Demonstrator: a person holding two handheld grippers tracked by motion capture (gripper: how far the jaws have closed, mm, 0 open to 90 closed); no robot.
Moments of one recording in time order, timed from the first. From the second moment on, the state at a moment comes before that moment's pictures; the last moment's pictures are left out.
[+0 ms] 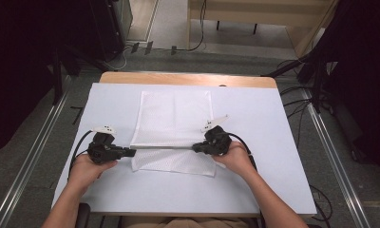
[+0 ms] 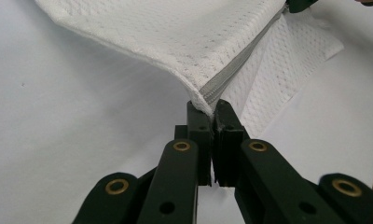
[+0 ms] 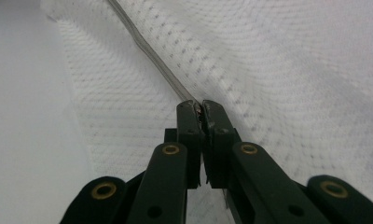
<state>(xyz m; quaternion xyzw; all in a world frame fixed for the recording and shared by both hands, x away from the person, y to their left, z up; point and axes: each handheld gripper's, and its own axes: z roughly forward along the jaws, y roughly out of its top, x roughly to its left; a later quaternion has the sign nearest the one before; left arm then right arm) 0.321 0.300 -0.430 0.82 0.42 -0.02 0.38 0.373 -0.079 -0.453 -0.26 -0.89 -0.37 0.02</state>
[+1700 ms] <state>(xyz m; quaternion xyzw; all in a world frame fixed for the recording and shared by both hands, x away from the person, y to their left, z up) 0.320 0.303 -0.432 0.83 0.42 -0.03 0.37 0.369 -0.116 -0.456 -0.29 -0.89 -0.36 0.02</state>
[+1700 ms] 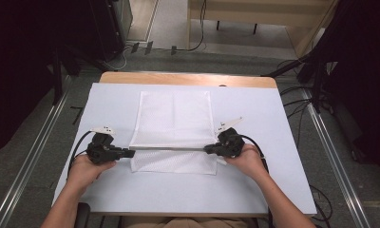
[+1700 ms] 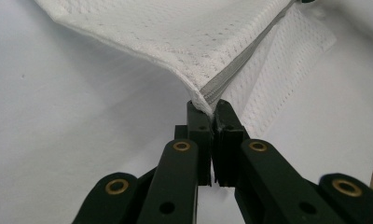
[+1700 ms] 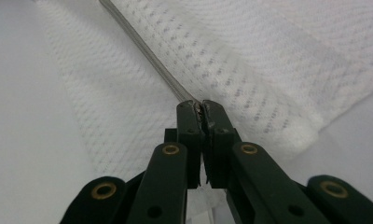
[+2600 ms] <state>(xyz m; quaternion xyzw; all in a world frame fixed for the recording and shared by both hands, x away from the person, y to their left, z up) 0.320 0.302 -0.436 0.82 0.43 -0.04 0.37 0.365 -0.125 -0.455 -0.31 -0.88 -0.37 0.02</state>
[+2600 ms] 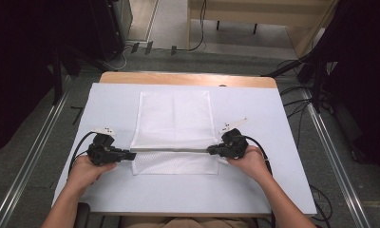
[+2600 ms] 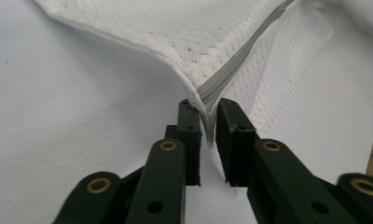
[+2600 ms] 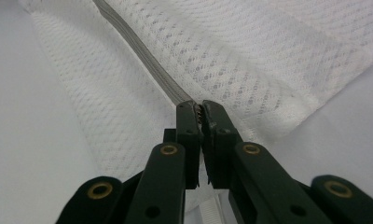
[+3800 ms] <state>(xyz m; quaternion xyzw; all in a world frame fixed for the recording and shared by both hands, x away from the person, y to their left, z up) 0.319 0.335 -0.425 0.78 0.50 0.10 0.38 0.356 -0.203 -0.452 -0.39 -0.81 -0.41 -0.13</state>
